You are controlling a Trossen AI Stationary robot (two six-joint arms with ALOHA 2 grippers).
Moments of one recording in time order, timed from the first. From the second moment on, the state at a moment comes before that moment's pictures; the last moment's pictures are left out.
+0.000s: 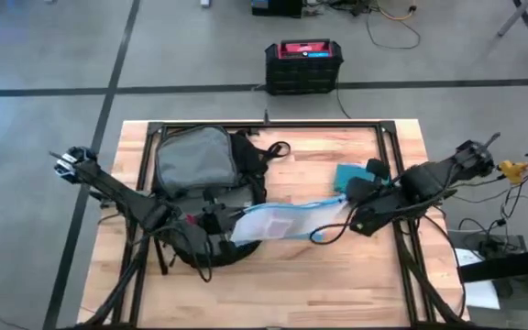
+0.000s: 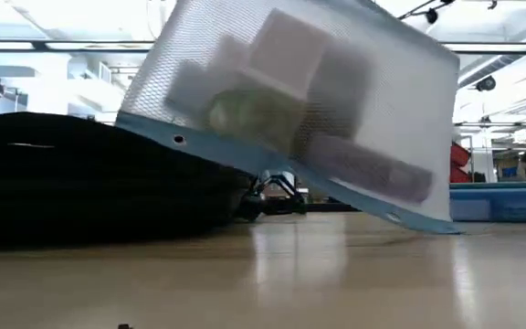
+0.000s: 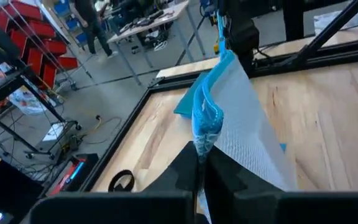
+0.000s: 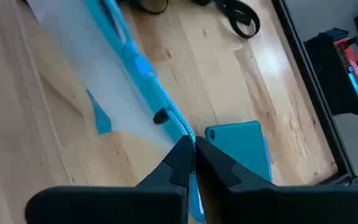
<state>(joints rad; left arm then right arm) -0.55 1.31 1.07 -0.19 -0.94 0.00 0.48 1.26 1.55 -1.57 0.51 0.72</state>
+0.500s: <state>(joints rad) -0.54 1.04 1.07 -0.18 -0.94 0.20 0.48 1.08 1.46 -1.57 0.62 0.72</state>
